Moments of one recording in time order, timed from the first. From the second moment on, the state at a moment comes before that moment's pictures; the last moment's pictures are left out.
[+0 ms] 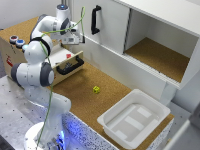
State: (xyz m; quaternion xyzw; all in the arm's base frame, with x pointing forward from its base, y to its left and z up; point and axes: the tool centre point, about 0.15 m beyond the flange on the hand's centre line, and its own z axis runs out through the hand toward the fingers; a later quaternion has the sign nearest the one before) arm 0.350 0.262 0.442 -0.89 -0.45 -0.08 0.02
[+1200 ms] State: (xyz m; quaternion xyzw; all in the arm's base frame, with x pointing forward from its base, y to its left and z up) arm 0.402 0.273 0.319 -0.89 -0.45 -0.02 0.03
